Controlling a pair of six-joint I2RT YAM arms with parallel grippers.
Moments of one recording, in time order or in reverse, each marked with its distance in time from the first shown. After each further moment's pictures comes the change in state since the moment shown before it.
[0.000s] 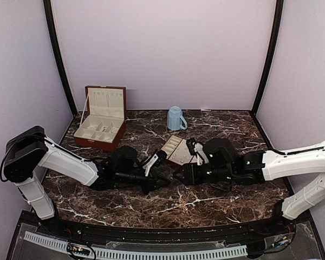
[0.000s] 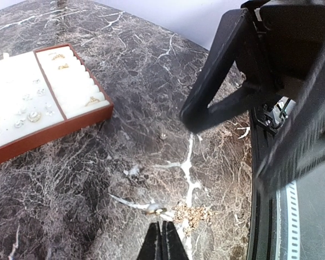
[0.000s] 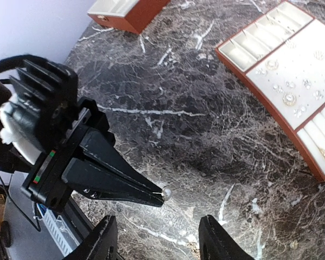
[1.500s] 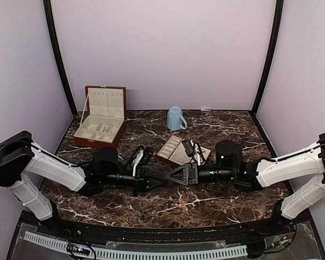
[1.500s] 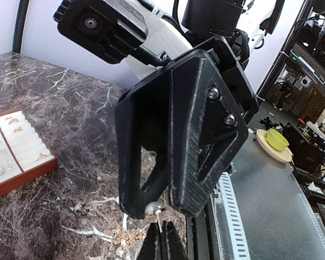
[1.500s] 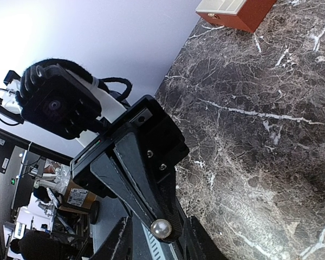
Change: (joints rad) left arm 0.000 -0.146 -0.169 0.328 0.190 -0.088; right arm -0.070 0.037 -0.197 0.629 -0.473 0.182
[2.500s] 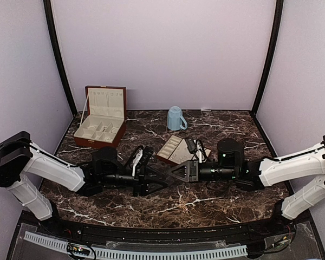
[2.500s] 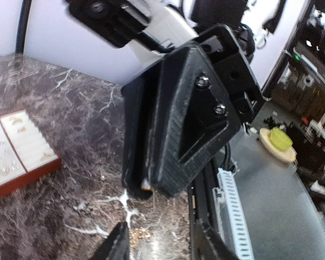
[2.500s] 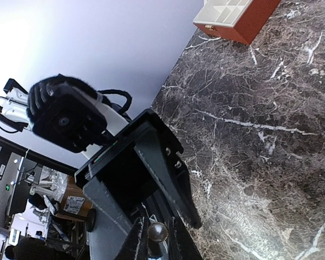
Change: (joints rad) left arm 0.000 -0.005 -0.001 -0.011 -0.014 0.002; right arm 0.001 -0.018 0.013 -0.021 0.046 -0.010
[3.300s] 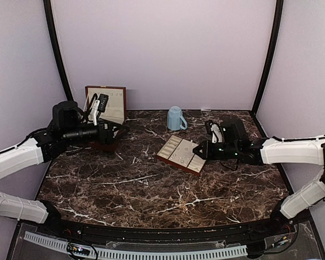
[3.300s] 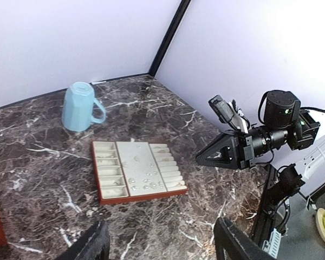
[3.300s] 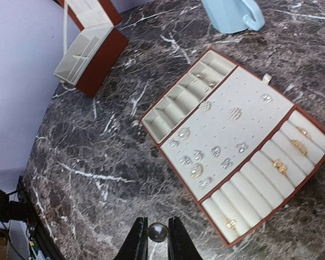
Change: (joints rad) left arm 0.390 -0.467 0.245 -0.807 -0.164 -0.020; right arm -0.320 0.001 0.143 -0.476 0.218 -0.287
